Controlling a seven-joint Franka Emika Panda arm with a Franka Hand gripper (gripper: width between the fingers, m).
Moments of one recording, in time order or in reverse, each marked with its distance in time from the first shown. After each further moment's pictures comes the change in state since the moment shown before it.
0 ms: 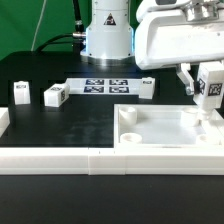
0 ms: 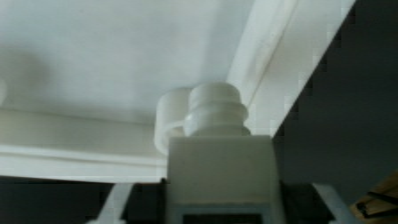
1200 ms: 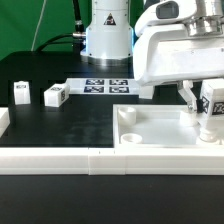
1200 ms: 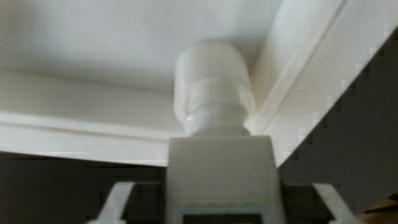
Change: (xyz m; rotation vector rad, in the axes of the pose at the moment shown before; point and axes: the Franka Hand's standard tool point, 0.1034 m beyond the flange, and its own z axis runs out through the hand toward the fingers) arm 0.022 0.016 0.026 -0.016 0.056 -0.028
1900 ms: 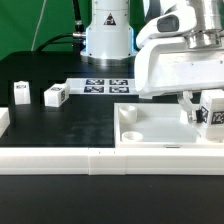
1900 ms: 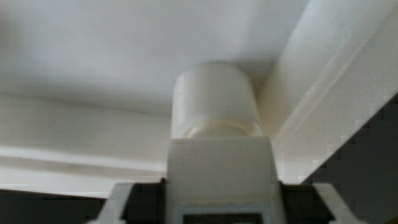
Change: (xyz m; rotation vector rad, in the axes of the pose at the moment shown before) arm -0.013 -0.003 0.012 -0.008 0.001 -0.010
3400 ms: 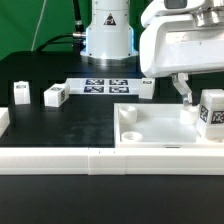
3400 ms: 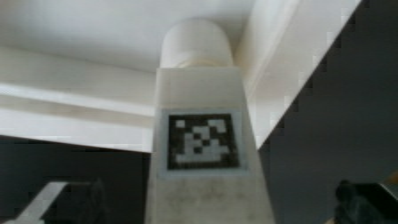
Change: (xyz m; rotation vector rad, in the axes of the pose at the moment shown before) arm 0.021 -0.005 -0.025 0.018 -0.038 -0.006
